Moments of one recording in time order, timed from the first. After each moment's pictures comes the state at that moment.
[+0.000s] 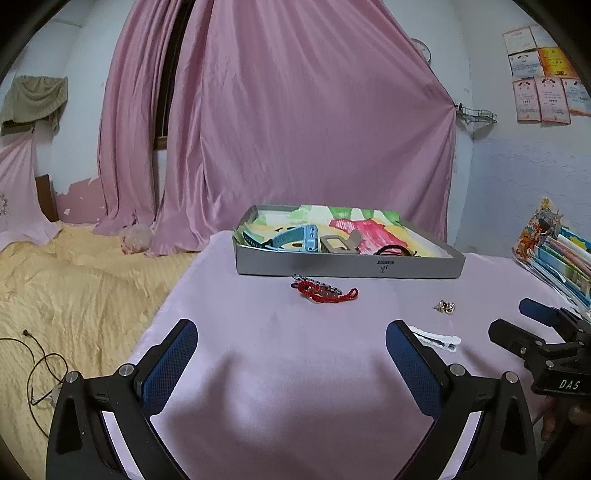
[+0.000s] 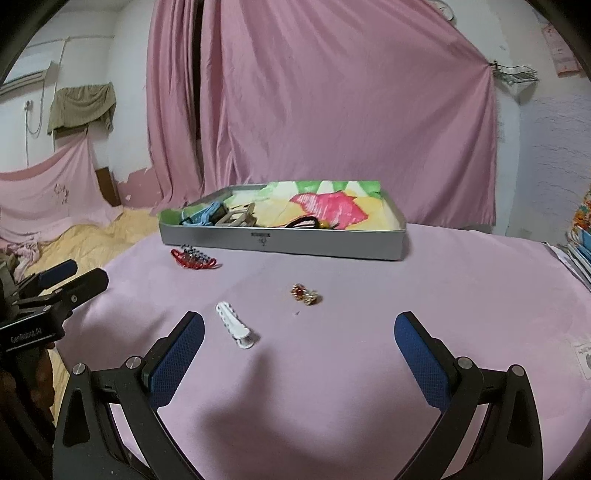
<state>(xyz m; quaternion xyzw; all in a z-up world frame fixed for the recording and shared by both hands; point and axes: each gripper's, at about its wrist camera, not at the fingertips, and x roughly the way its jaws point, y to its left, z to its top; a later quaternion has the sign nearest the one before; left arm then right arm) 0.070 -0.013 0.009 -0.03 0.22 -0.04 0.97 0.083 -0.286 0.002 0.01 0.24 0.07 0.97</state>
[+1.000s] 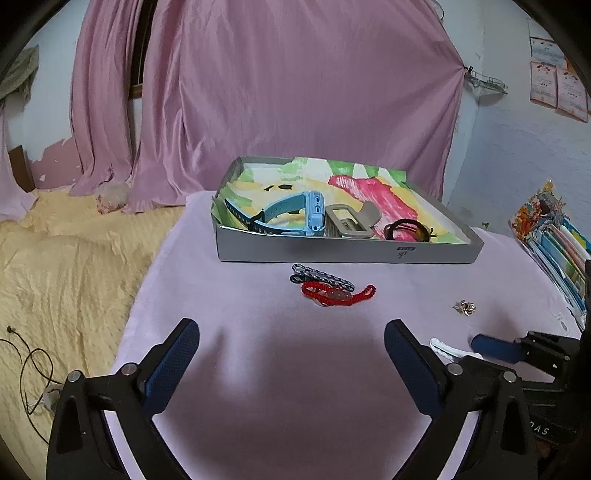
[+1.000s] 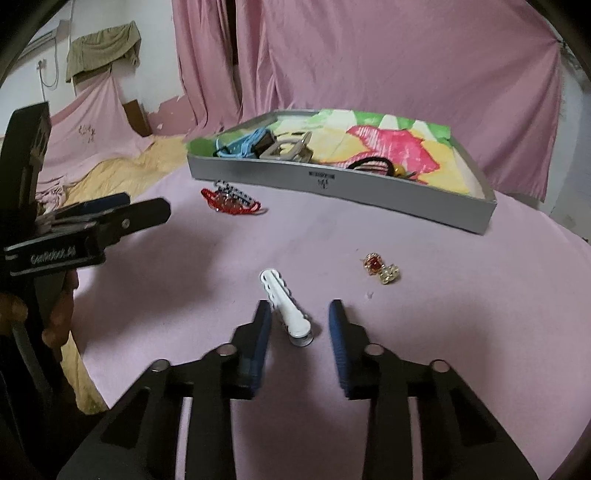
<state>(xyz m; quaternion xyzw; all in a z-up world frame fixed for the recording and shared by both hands) 0.152 -0.007 0.014 -0.04 0.34 -0.08 0.94 0.136 -0.243 -0.010 -0.03 0.39 0.15 0.91</state>
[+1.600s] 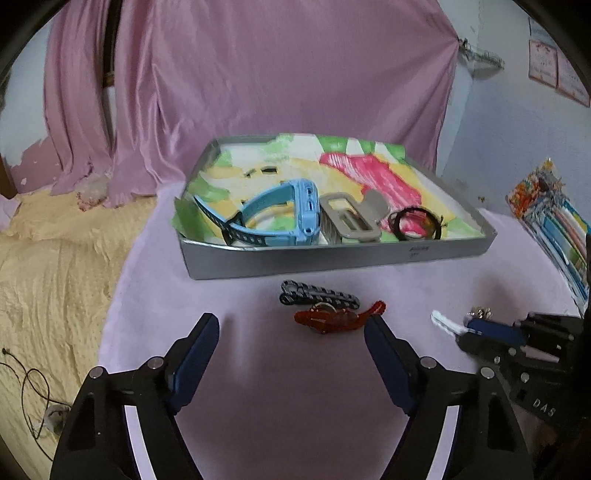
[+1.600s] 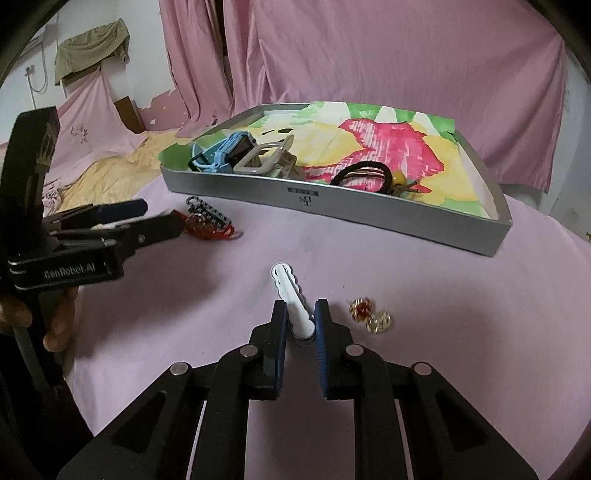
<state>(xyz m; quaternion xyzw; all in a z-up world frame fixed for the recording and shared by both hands) 0.204 -0.018 0.006 -0.01 0.40 -0.12 0.91 0.179 -0.243 -0.008 -0.02 0.41 0.15 0.90</state>
